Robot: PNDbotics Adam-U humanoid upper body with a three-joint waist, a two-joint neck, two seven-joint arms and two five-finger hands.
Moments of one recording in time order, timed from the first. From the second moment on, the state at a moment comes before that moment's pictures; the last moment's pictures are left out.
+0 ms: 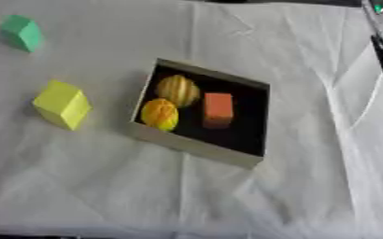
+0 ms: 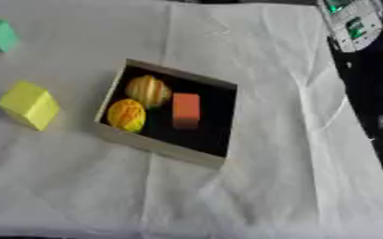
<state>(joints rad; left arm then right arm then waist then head) -0.34 0.58 0.02 -1.98 0.18 -0.20 -0.12 -0.96 -0.53 0.04 -1.19 0.41 -0.22 -0.02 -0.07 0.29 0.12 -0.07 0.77</state>
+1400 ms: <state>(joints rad) -0.87 0.89 -0.26 -1.46 -0.41 -0.43 -0.69 -0.93 -0.50 -0.09 -1.14 0.33 -0.10 -0.20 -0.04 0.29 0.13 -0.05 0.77</state>
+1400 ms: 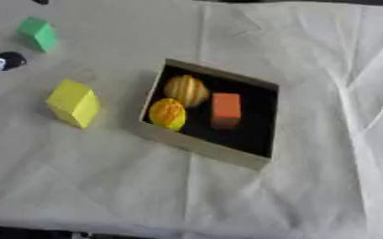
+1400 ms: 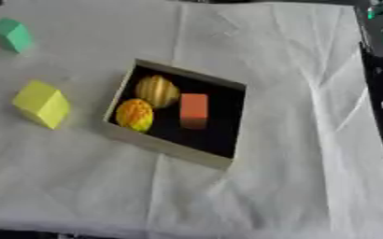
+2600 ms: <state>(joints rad) -0.91 0.84 -0.39 -1.32 -0.55 -0.54 -0.57 -0.90 -0.43 -0.12 -1.18 0.30 -0.07 -0.26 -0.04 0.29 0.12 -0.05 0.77</state>
